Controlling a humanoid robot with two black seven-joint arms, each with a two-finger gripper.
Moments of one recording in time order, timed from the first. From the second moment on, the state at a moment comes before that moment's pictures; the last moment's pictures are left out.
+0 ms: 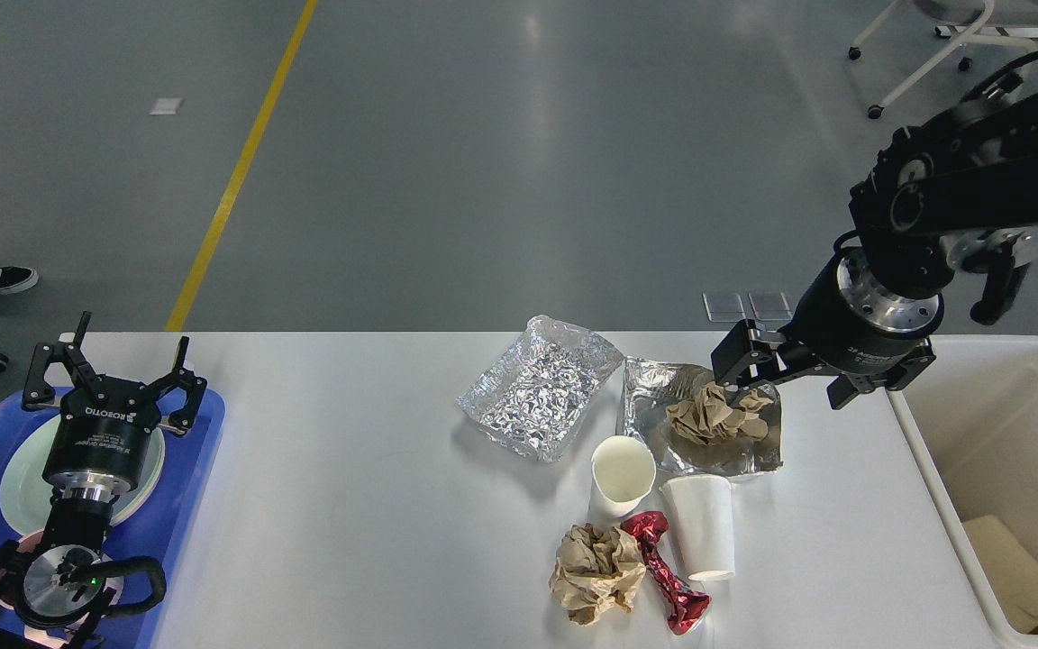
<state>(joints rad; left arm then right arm) -0.19 0.28 -1.31 -0.88 0.04 -0.56 -0.33 2.18 -0.25 -1.25 1.55 -0.01 0.52 -0.15</state>
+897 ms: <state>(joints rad) -0.19 0.28 -1.31 -0.88 0.04 -0.56 -0.33 1.35 -0.06 -1.09 0.72 0.08 0.26 -0.15</state>
